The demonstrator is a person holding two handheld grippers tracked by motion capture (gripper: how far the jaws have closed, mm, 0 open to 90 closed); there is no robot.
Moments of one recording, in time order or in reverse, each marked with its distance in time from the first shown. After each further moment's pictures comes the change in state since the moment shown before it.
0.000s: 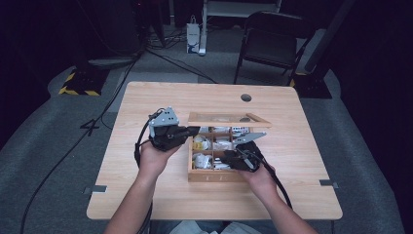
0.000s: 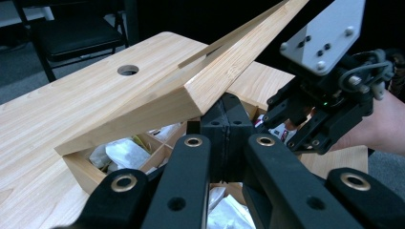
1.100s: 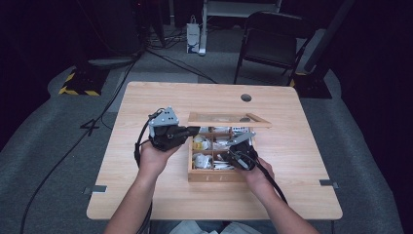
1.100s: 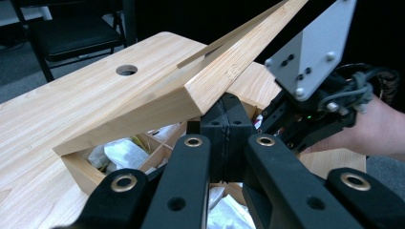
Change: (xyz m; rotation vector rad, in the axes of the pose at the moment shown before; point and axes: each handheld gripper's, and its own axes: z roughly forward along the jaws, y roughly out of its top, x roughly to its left) left arm 0.001 0.000 0.000 0.002 -0.009 -0.001; right arm 0.004 0.005 0.012 0.090 -0.090 -0.096
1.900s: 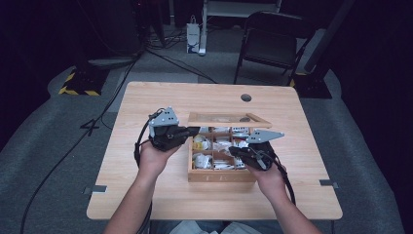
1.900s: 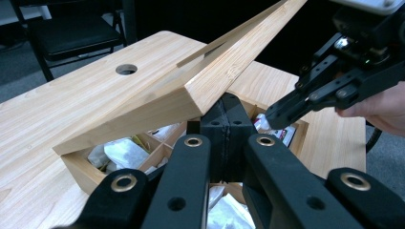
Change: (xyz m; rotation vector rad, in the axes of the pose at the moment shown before) left arm 0.000 0.000 0.000 0.002 0.000 0.000; right arm -0.006 -0.007 -0.058 -0.236 0.050 0.062
